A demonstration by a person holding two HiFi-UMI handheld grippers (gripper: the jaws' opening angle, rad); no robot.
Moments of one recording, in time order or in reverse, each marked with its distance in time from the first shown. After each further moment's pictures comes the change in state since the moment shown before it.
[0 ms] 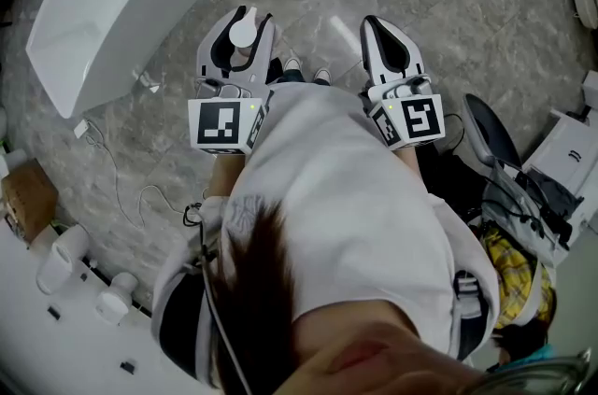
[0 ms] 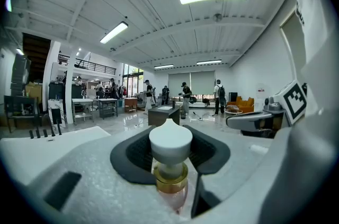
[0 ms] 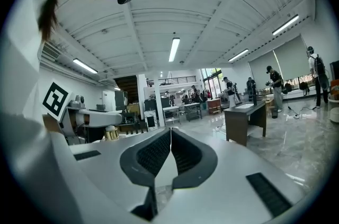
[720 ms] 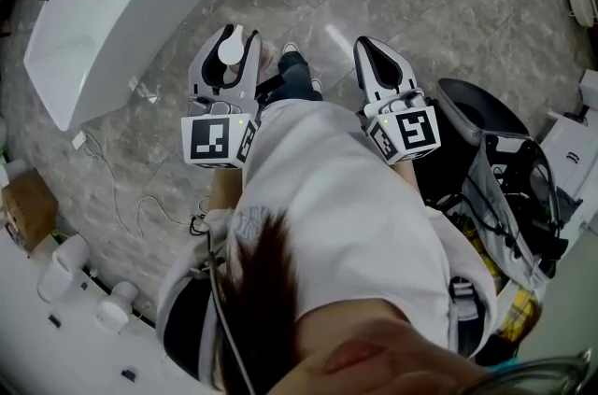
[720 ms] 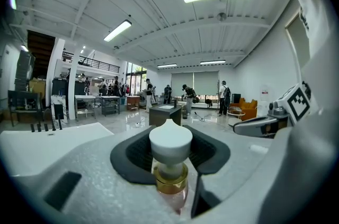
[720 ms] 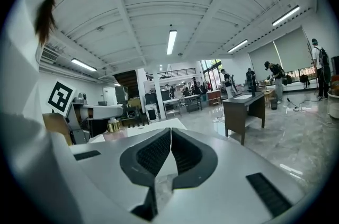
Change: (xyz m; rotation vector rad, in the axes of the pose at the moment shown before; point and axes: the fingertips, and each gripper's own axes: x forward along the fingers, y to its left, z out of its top) left arm 0.015 -0.021 -0.010 -0.037 0.003 0.033; right arm -0.024 -0.034 -0.026 0.042 0.085 0.025
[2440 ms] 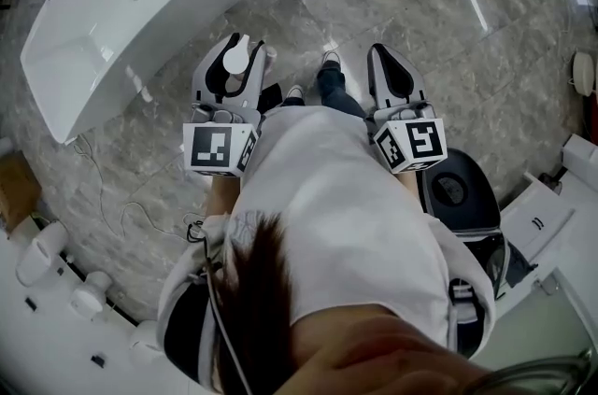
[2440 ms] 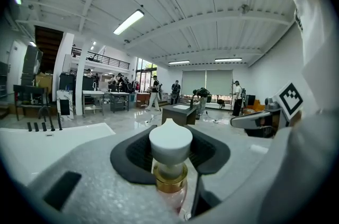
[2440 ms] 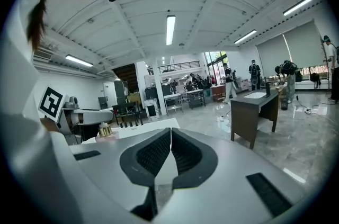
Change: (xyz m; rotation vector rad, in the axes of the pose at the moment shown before) left arm 0.200 0.162 0.030 -0.058 0.032 0.093; right arm 0.258 -0.112 0.075 0.002 0.075 0.027
